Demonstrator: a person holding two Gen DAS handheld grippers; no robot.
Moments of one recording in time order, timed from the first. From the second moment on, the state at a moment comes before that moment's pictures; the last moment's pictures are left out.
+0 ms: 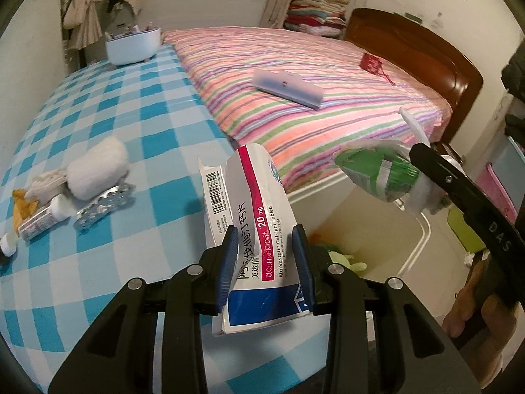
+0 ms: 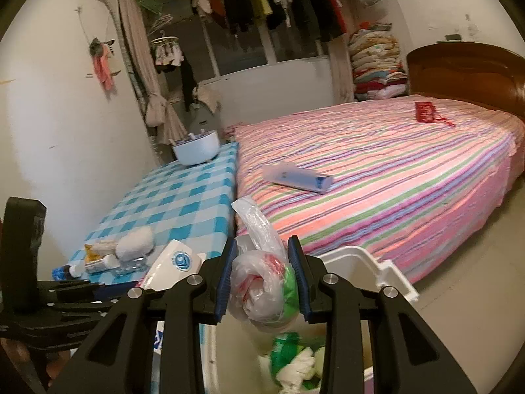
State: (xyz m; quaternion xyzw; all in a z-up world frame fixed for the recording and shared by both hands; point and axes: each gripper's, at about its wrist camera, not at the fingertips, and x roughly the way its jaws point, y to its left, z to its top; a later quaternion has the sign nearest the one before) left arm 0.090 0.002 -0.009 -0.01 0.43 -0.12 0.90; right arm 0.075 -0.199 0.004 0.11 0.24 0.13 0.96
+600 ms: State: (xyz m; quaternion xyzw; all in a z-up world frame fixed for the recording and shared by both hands) left arm 0.097 -0.037 -0.014 0.00 0.43 -0.15 0.89; right arm 0.062 -0.241 0.008 0.18 0.18 0.08 0.96
